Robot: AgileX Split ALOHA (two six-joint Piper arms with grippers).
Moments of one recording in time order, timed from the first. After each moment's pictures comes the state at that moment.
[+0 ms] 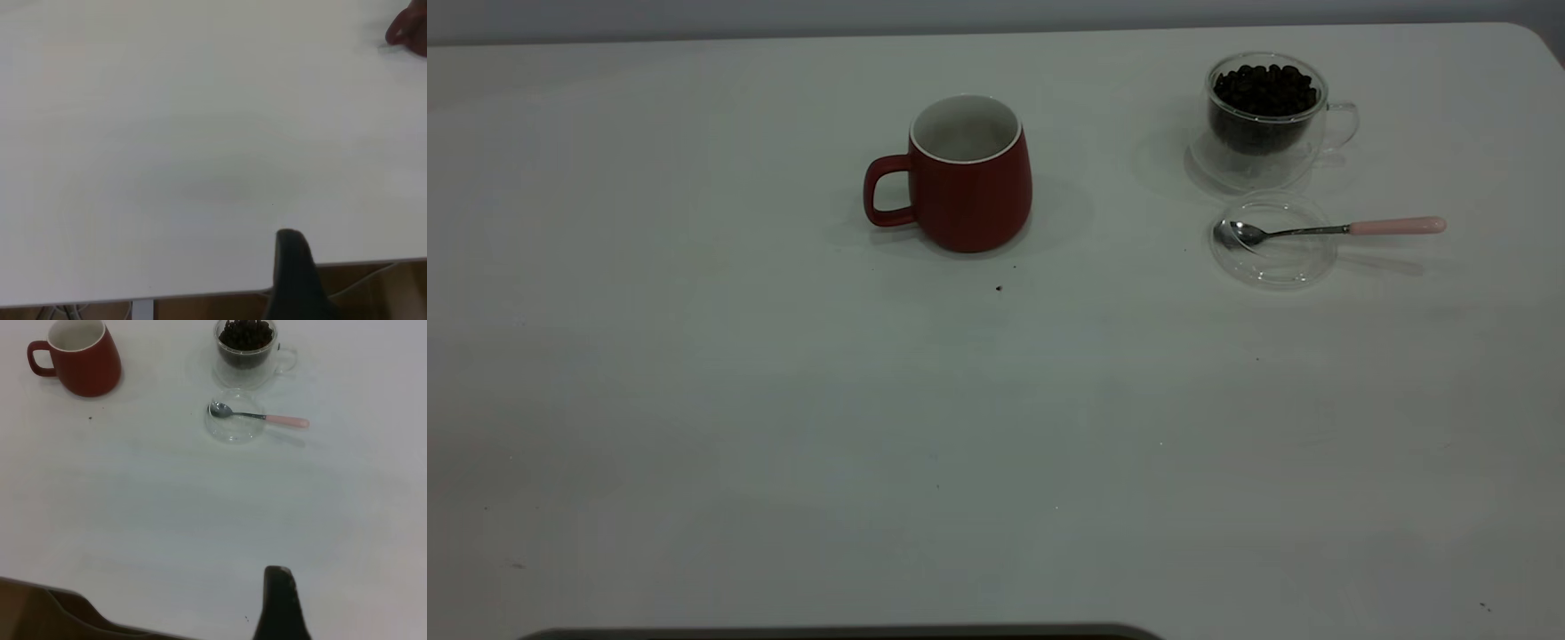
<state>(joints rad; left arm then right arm) -0.09 -0.02 -0.49 0.04 1.13 -0.02 0.06 0.03 -0.47 0.14 1.13 -0.12</state>
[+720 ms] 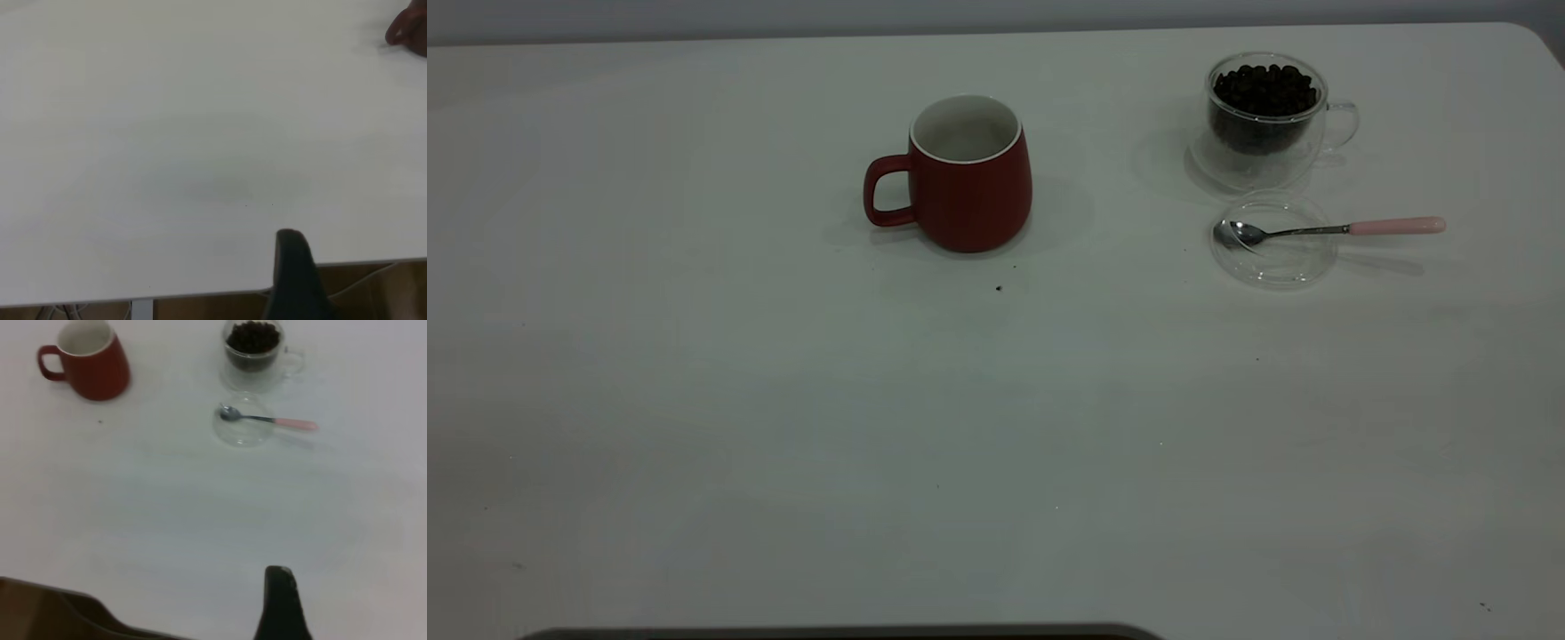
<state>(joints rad) -0.09 -0.02 -0.49 0.04 1.13 -0.02 0.06 0.03 -0.47 0.18 1.12 -0.12</state>
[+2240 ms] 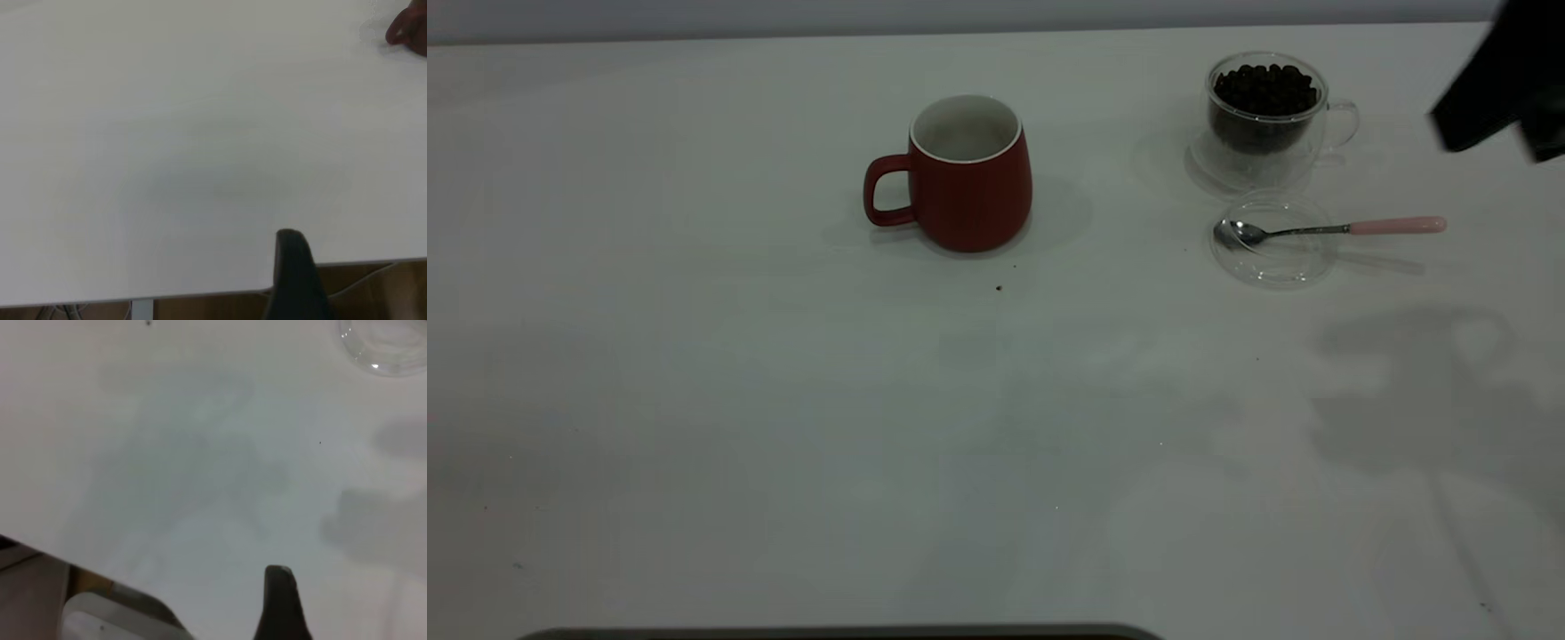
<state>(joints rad) -0.09 -0.02 -0.49 0.04 1.13 -0.02 0.04 1.64 -0.82 0.65 0.62 -0.61</state>
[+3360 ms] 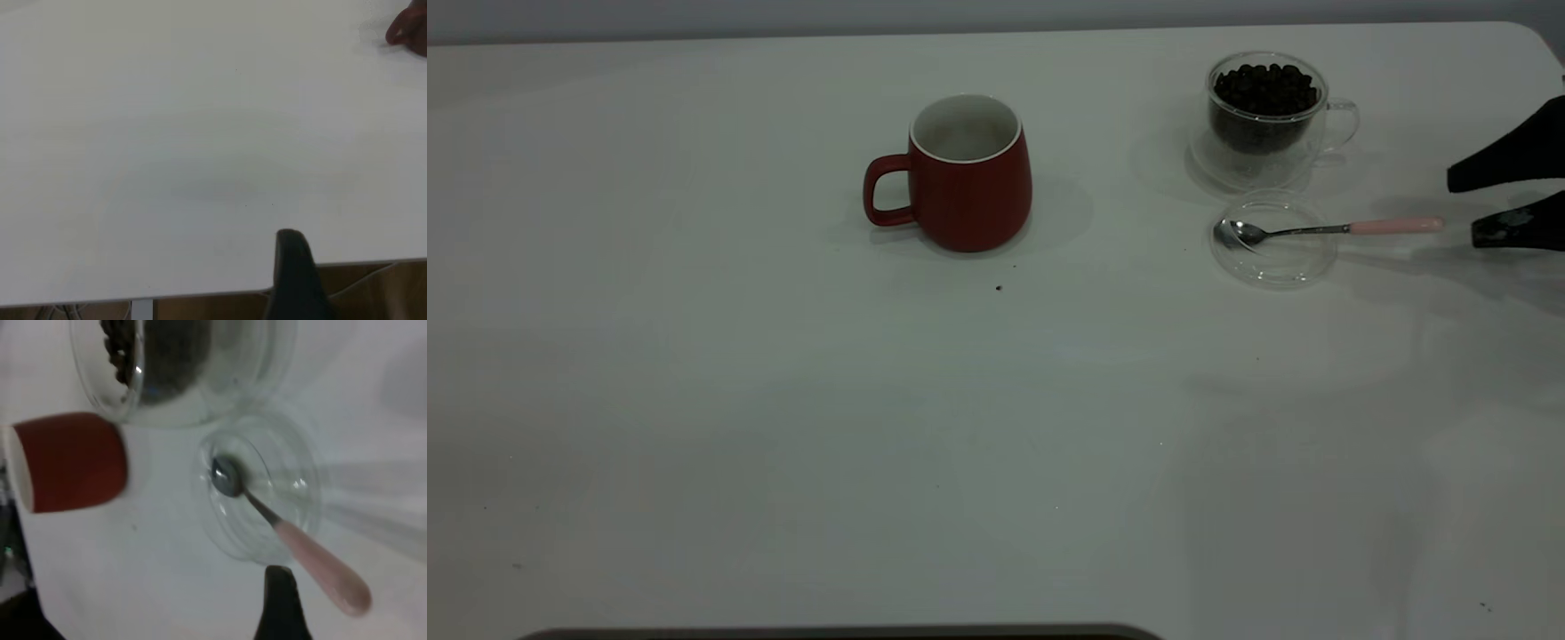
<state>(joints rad) -0.09 -0.02 -0.49 0.04 1.13 -0.03 -0.45 2.55 -1.38 1.21 1.02 -1.11</state>
